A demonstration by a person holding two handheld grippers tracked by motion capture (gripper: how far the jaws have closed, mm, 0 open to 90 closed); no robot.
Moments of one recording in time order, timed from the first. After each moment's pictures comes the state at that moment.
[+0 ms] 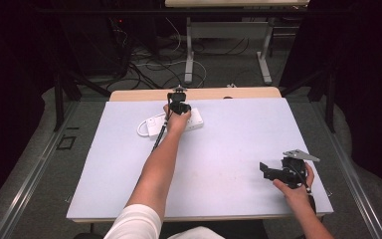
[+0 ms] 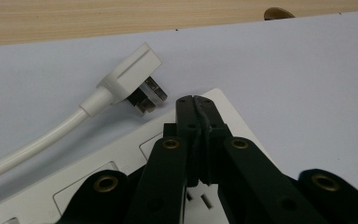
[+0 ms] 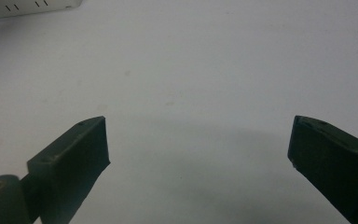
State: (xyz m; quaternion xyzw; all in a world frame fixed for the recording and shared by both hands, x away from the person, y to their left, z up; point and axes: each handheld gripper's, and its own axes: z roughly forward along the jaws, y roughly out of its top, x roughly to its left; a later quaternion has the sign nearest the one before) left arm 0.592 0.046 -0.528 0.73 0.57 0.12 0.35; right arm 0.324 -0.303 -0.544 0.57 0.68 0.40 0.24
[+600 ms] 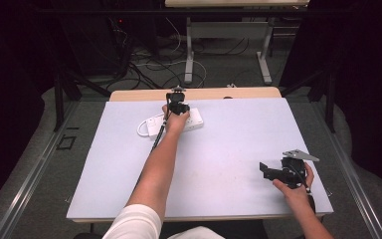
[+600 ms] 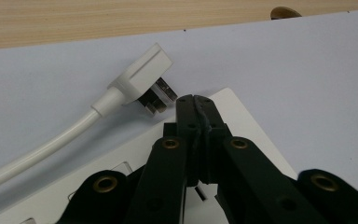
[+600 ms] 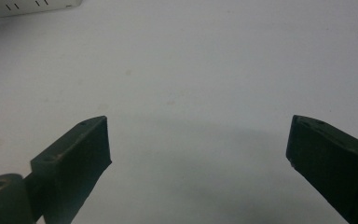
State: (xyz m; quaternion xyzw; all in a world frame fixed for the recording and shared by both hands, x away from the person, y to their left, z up) left arm 0.592 0.050 -0.531 0.74 0.57 0.13 0.35; right arm 0.324 -0.303 -0.544 0.57 0.68 0.40 0.24
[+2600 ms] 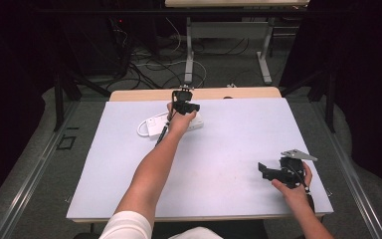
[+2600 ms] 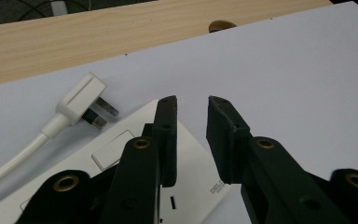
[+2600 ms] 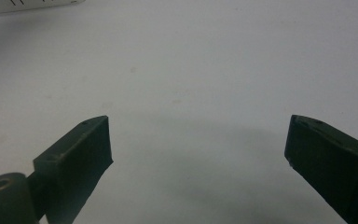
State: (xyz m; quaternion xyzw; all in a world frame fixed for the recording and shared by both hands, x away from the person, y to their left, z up) left arm 0.567 0.029 -0.501 0.77 0.50 0.13 0.38; right arm 0.327 -0.301 -0.547 0.56 0.69 0.40 0.24
